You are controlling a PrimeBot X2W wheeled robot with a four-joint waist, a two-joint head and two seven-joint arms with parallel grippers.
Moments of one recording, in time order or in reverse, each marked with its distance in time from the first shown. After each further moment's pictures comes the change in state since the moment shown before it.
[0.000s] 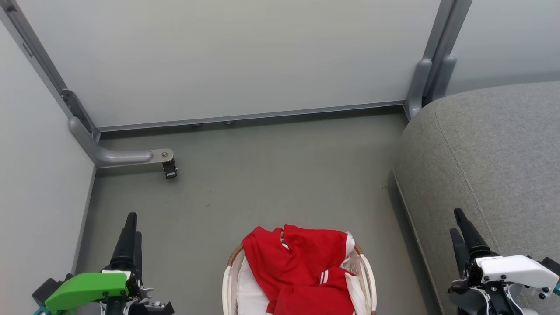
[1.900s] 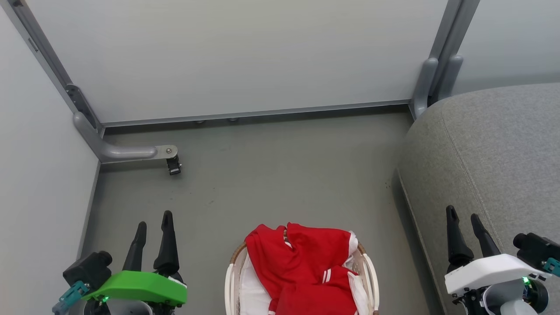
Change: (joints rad) left arm 0.027 0.002 -0.129 -0.041 0.883 0.019 -0.195; right arm 0.033 -0.010 0.029 -0.065 -0.954 0.000 -0.196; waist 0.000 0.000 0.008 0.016
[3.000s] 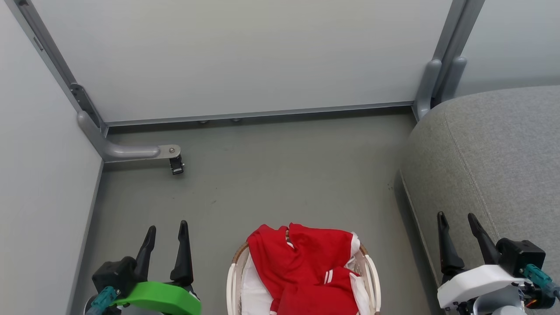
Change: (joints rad) left arm 0.017 0.002 -0.045 0.038 0.270 0.009 -0.078; right arm 0.027 -0.004 0.020 -0.008 -0.292 0.000 -0.079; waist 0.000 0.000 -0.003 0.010
